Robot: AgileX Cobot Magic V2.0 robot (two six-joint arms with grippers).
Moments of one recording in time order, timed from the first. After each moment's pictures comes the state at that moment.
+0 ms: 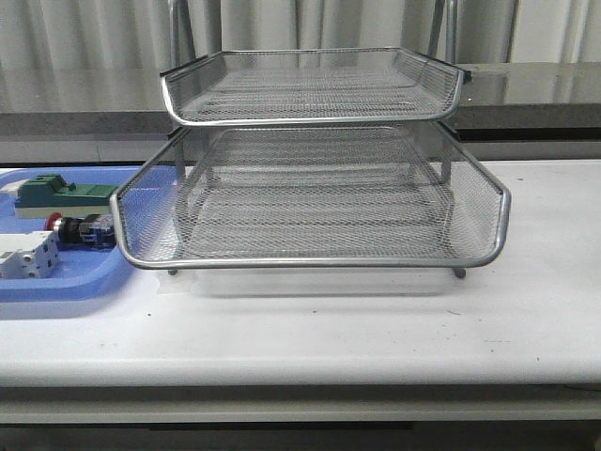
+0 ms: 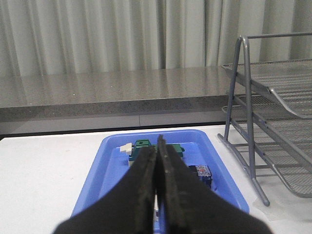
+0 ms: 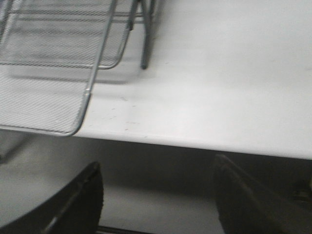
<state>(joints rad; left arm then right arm) -0.04 -0.01 0.00 0.10 0.01 -0.07 0.02 0.74 -0.75 0.17 0.86 -0.06</state>
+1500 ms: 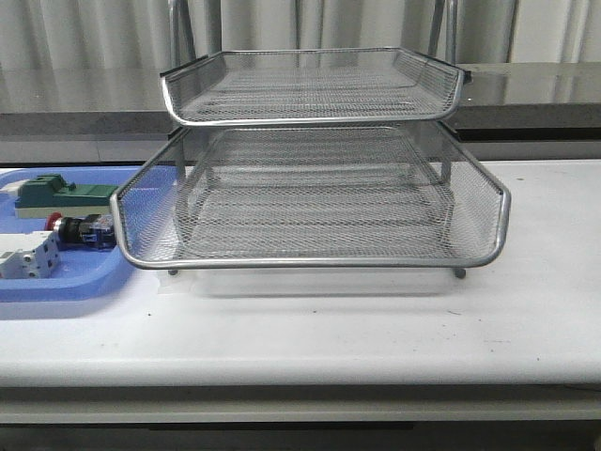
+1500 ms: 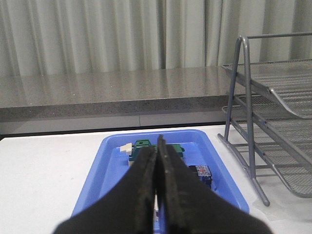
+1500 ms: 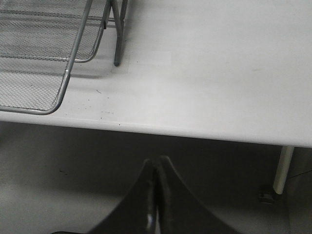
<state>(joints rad) -0.04 -0.01 0.00 0.10 0.01 -0.07 0.02 0.55 -0.75 0.07 1.00 -0.03</state>
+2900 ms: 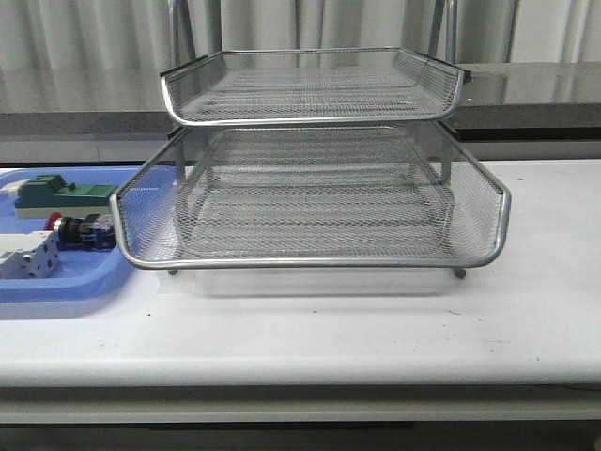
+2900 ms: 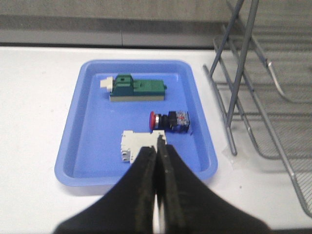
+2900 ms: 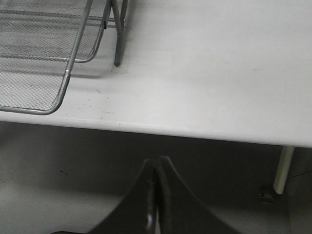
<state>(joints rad) -0.04 0.66 -0.69 -0.04 0.59 0.00 0.02 0.55 -0.75 0.07 1.00 -0.03</state>
